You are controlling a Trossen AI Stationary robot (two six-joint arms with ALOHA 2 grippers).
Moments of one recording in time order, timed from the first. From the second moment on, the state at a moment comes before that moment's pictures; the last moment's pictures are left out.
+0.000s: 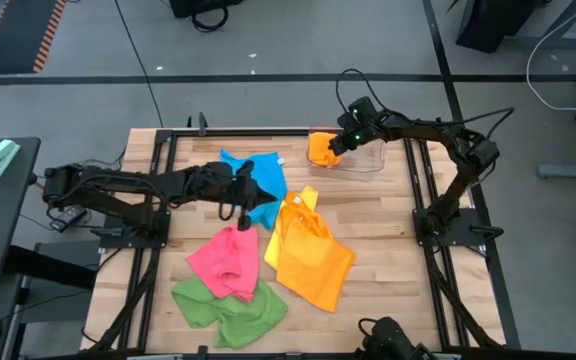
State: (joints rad) left arm 0.09 1.25 0.78 0.11 0.04 0.14; right arm -0.87 1.68 0.98 -0.21 -0.44 0.26
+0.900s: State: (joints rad) left arm 0.14 0.67 0.37 0.29 -0.03 0.09; right arm -0.80 1.66 1.04 -0.32 -0.27 0.12
